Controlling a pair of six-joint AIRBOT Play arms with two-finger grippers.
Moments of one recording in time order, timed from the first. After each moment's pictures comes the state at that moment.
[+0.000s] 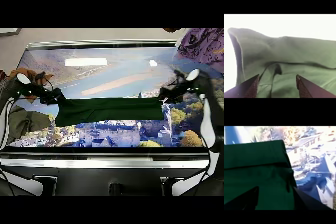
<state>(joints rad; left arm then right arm) 0.12 -1.77 1.61 1.14 -1.26 -1.53 -0.20 -1.82 1.68 -1.18 1.34 1.53</state>
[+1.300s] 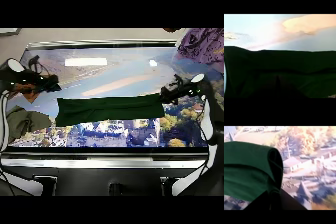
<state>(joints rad) 0.05 -1.78 1.78 1.14 -1.31 -1.62 -0.24 -1.90 1.72 -0.99 1.42 1.47</state>
